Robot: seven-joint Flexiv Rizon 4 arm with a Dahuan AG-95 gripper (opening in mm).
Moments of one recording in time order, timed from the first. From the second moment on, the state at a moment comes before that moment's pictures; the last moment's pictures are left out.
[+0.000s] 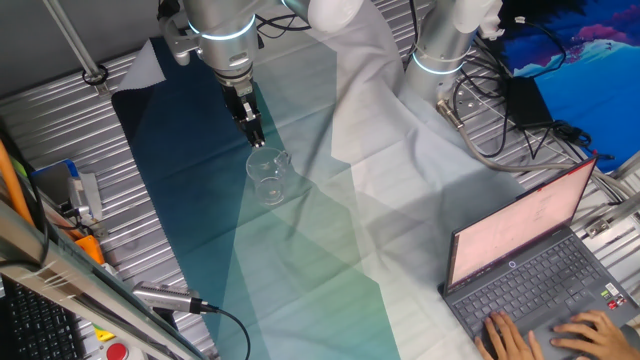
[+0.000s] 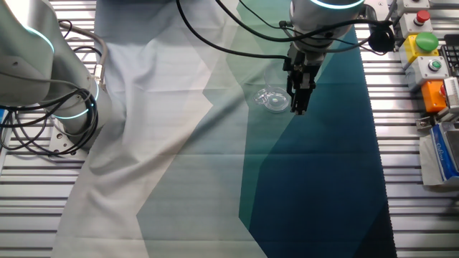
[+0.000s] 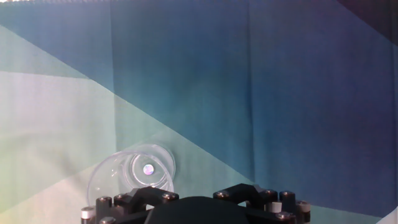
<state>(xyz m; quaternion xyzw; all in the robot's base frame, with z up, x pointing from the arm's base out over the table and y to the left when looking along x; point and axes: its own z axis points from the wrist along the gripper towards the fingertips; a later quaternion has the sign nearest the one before) 0.500 0.000 0.170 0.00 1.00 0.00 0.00</state>
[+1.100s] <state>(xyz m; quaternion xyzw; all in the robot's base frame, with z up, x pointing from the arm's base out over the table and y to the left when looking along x) 0.500 0.000 0.170 0.00 1.00 0.01 0.01</state>
